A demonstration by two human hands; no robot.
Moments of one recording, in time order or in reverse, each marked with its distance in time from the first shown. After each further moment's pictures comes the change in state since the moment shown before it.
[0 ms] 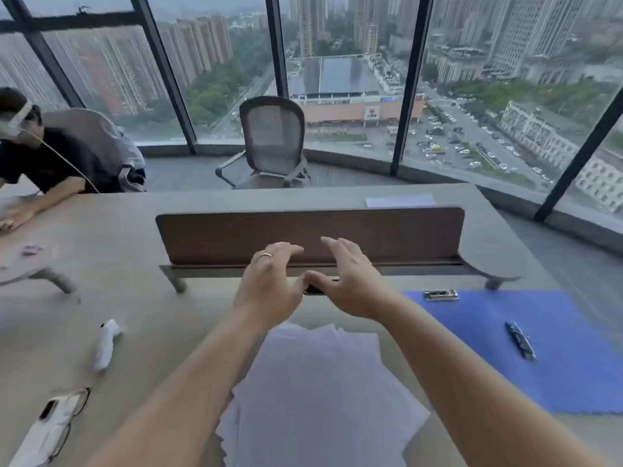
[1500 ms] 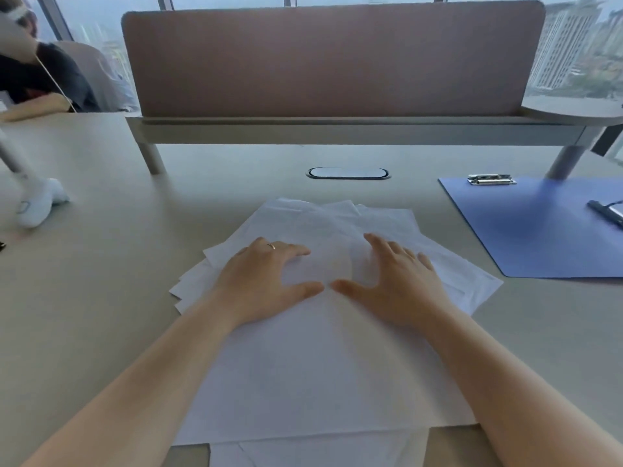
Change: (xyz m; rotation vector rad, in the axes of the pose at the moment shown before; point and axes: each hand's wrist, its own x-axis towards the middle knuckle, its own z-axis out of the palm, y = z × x) left_hand -0.192 -0.181 0.245 0.219 -0.115 0.101; right_hand -0.087 0.238 0.281 -0.369 0.163 0.038
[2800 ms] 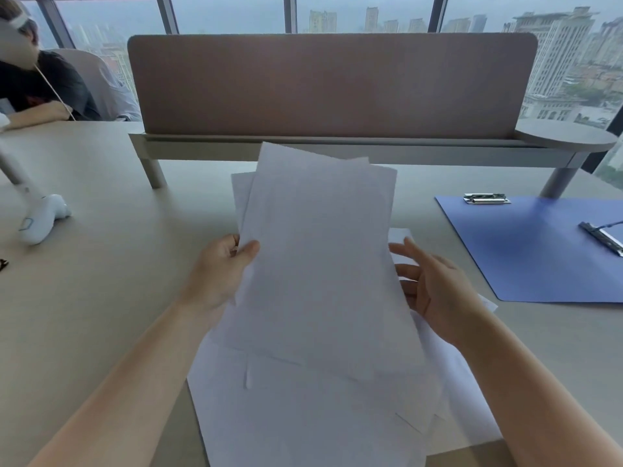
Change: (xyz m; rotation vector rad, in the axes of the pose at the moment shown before) left_hand 0.013 -0.031 -0.032 -1.140 0.175 -0.445; right_hand 0.005 0.022 -0.040 1.427 -0.069 0.326
